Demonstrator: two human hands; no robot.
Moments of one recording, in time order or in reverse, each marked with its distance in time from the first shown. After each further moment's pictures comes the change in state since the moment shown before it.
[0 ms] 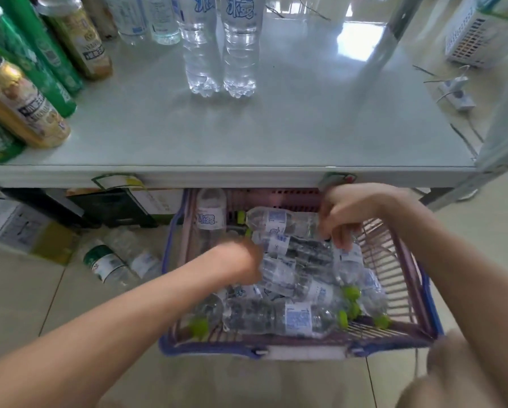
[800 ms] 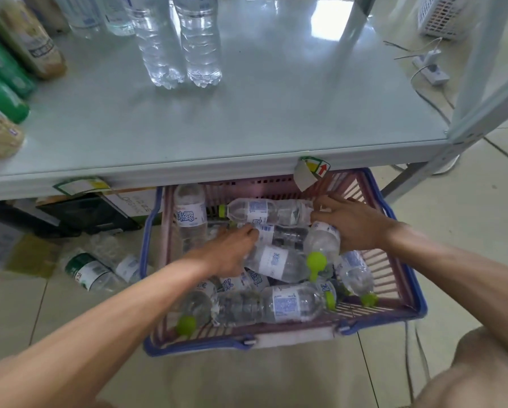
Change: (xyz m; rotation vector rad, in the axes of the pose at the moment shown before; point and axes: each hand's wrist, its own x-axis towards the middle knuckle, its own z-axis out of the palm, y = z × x) left_hand 0.025 -0.005 0.027 -0.108 0.190 0.231; right_hand 0.030 0.092 0.074 -0.613 0.407 -0.243
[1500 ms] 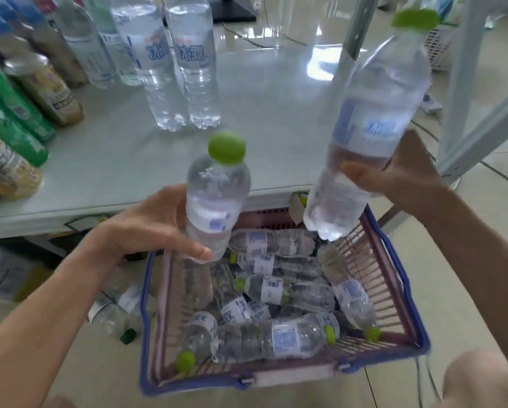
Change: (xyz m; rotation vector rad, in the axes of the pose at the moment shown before) left_hand -0.091 -0.041 -0.142 -0.858 0.296 0.242; right_hand -0.064 -0.008 -0.159 1.070 0.910 -0.010
